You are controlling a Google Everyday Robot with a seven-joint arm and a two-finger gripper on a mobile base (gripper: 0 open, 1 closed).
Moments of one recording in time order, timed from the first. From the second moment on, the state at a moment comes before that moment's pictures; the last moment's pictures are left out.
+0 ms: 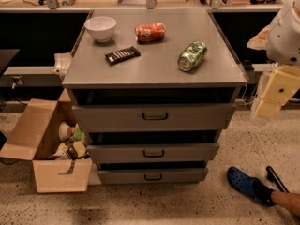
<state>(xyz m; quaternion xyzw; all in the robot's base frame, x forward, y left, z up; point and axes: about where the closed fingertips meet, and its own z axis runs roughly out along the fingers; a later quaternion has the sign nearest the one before) 0.438 -0.217 0.976 -0.60 0.78 -0.03 0.16</state>
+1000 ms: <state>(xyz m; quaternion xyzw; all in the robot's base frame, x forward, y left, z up) 0.440 -0.209 0.893 -0.64 0.76 -0.01 0.13</state>
